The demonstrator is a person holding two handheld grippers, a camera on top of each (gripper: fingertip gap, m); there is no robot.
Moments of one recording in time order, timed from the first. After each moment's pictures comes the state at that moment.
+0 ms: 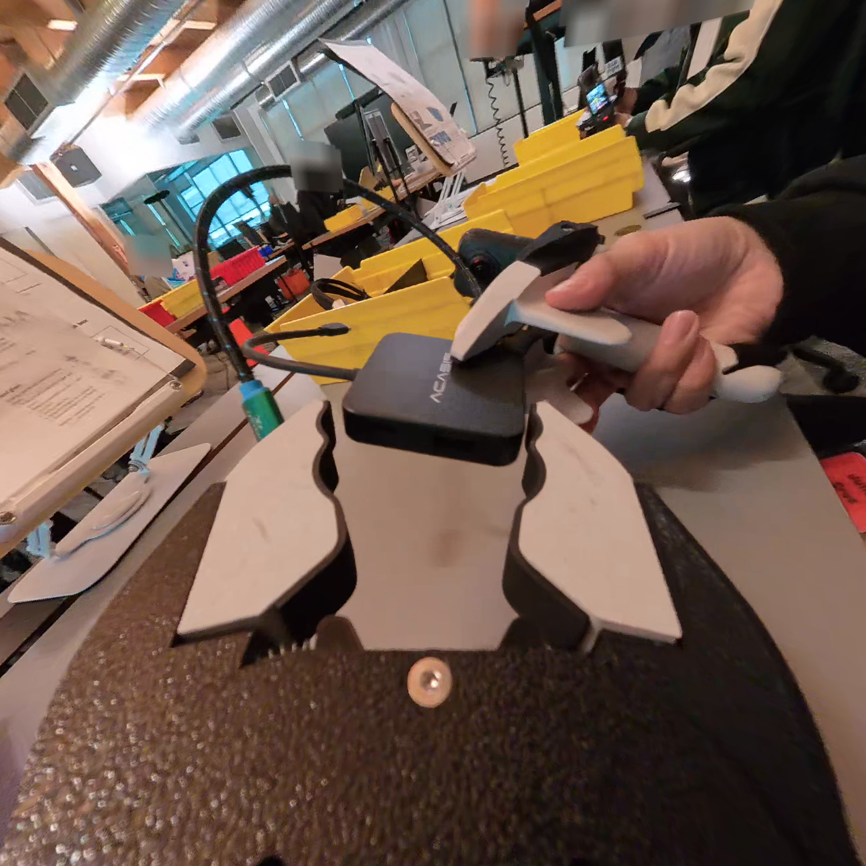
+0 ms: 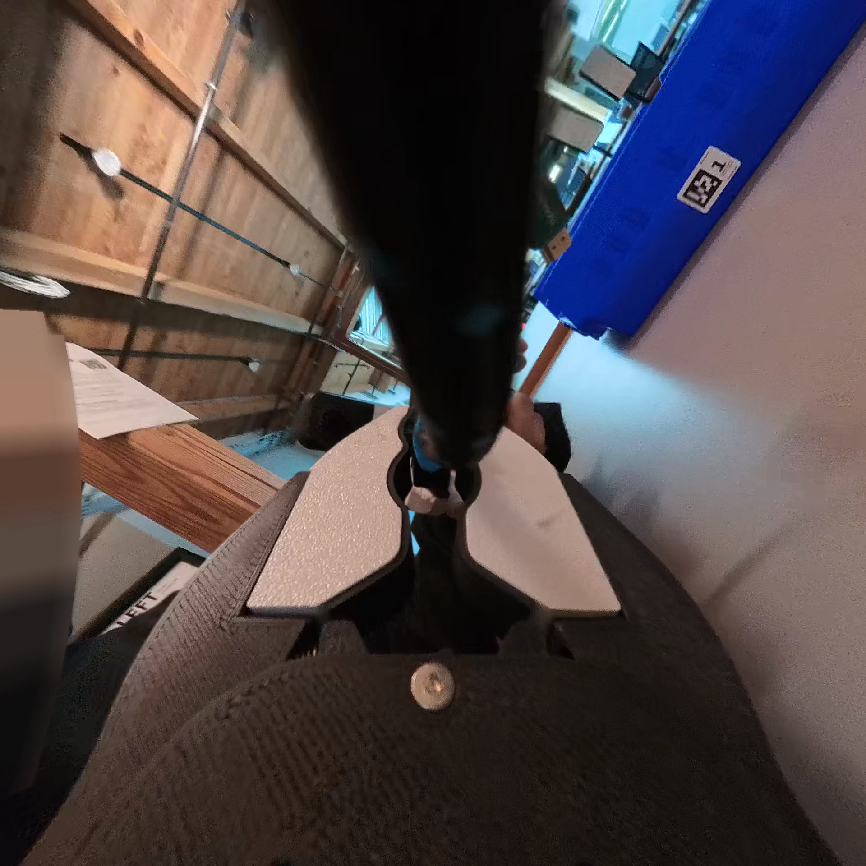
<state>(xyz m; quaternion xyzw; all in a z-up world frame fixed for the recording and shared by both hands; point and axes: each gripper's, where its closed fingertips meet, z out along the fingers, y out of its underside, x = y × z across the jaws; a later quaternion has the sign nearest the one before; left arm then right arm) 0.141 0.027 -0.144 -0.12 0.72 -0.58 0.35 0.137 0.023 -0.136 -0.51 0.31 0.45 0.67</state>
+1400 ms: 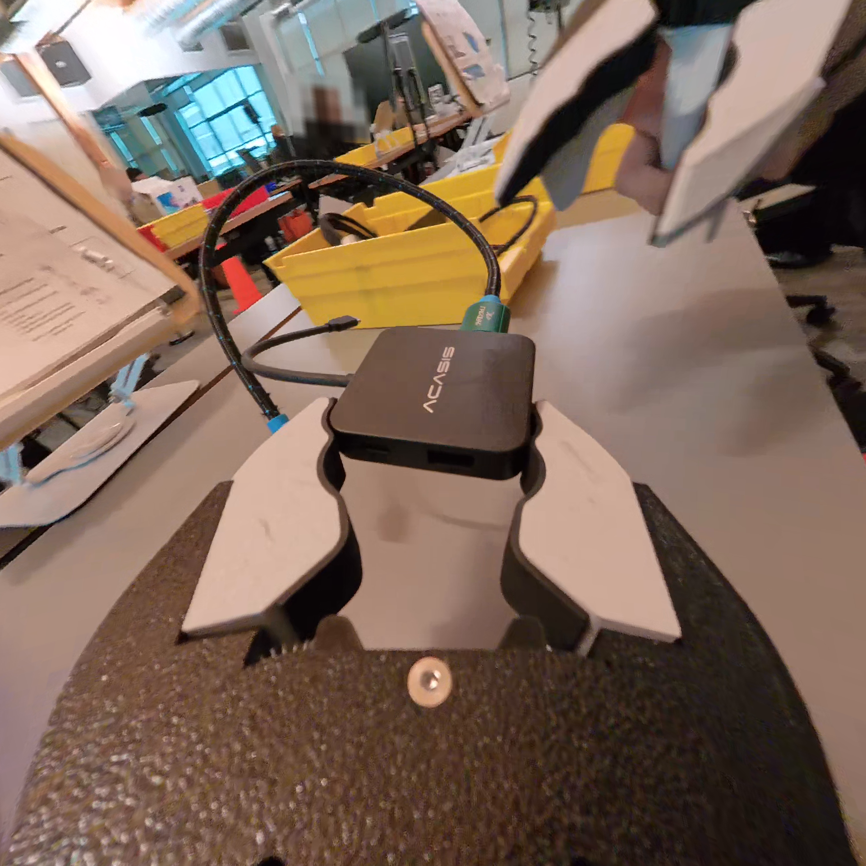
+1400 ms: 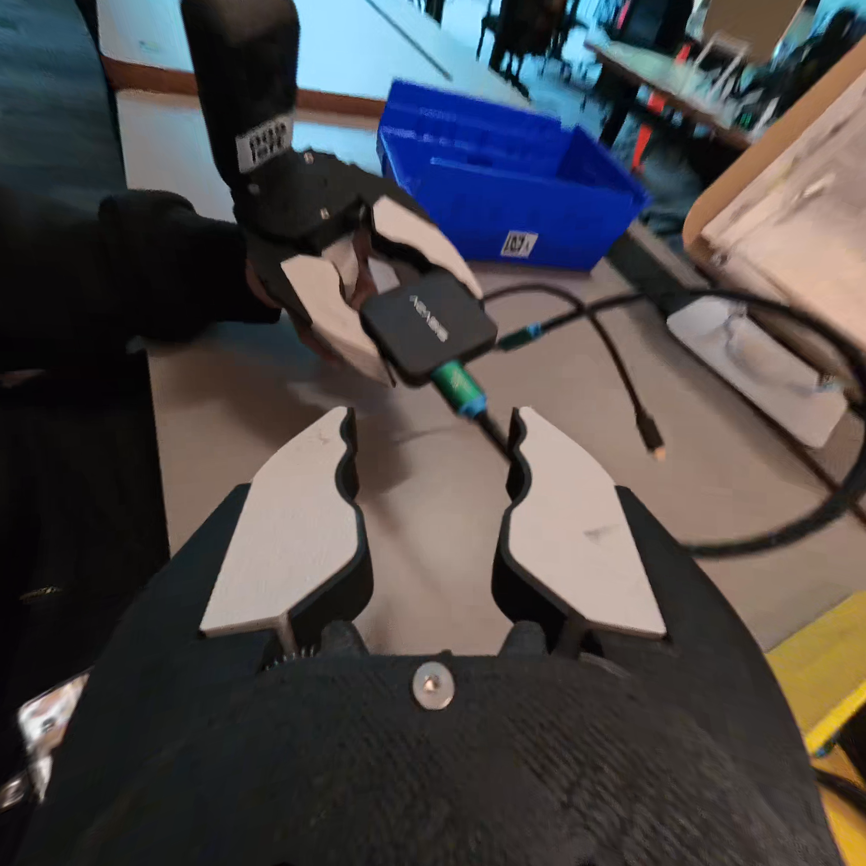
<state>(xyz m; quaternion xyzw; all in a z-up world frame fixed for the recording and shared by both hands) 0.158 0.039 -0.169 -0.19 0.73 -0.56 0.34 0.135 -0.026 -0.130 -0.83 -0.03 -0.12 0.54</state>
